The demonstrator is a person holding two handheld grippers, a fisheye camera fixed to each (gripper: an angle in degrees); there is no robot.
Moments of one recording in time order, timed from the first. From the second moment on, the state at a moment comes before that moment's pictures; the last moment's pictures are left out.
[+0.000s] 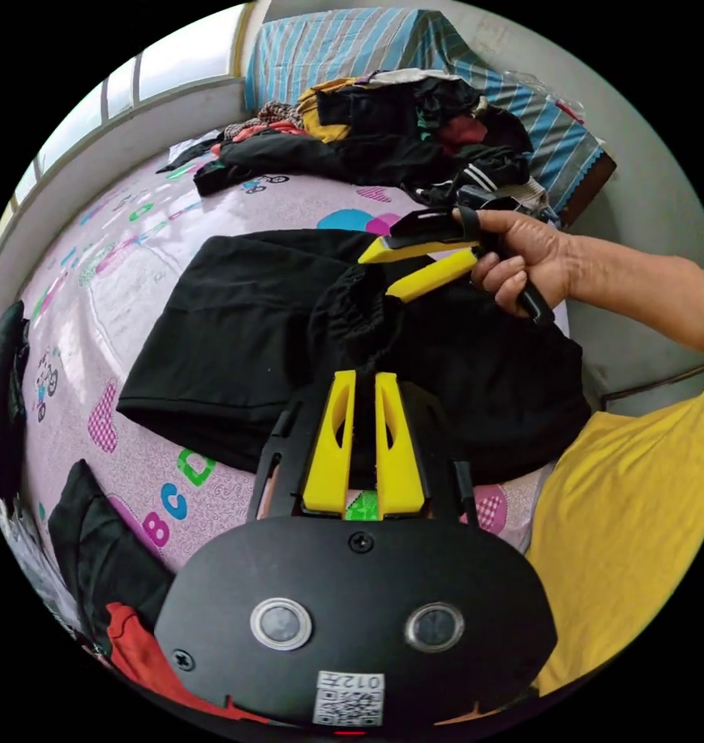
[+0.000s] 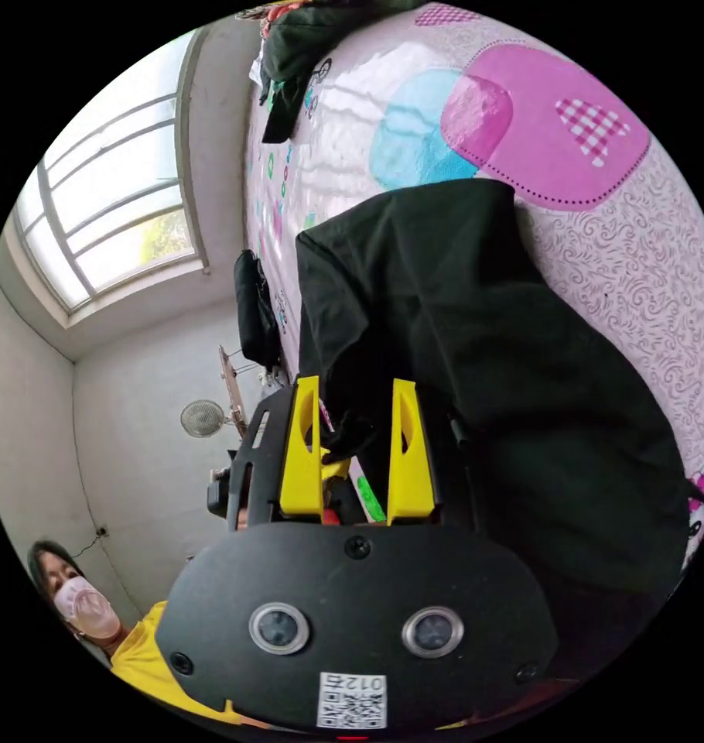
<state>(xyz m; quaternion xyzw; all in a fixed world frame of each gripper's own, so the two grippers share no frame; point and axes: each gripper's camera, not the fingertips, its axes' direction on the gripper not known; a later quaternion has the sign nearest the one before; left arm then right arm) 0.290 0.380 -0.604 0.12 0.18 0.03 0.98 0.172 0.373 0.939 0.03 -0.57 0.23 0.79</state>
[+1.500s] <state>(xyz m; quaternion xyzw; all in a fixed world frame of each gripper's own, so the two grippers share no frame) 0.202 0.422 -0.596 0.04 0.44 -0.23 0.86 0.190 0.428 0.900 0.04 -0.46 0.16 0.87</state>
